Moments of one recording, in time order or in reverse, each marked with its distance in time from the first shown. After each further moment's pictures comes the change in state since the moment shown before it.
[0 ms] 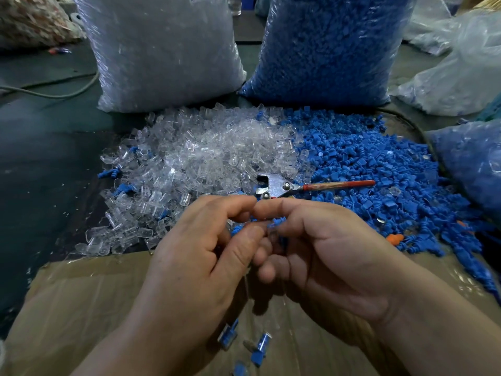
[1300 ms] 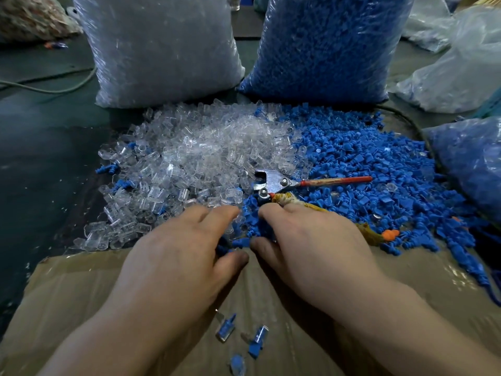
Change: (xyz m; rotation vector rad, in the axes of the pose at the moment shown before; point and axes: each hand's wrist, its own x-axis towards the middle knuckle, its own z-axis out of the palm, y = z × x) left_hand 0.006 -0.008 -0.012 0.600 -0.268 -0.037; right_hand 0.000 0.015 -0.002 -2.133 0.467 -0.317
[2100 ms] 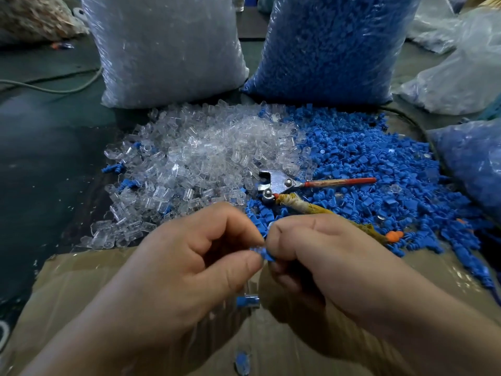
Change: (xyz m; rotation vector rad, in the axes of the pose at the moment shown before) left_hand -0.008 -0.005 -0.021 -0.902 -0.119 0.137; right_hand -0.016 -0.007 -0.033 1.070 -0.363 0.197
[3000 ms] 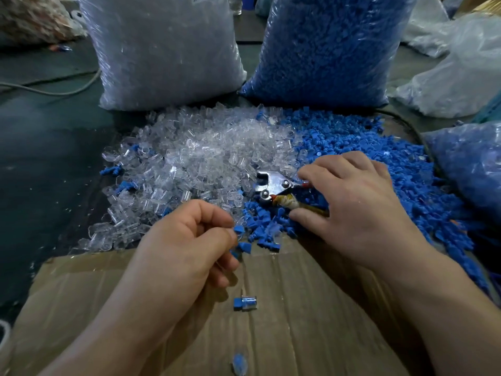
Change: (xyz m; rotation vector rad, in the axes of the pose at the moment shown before) left_hand 0.013 -0.005 0.019 -0.296 0.326 -0.470; right_hand 0.030 0.027 -0.053 -1.089 0.504 -0.182
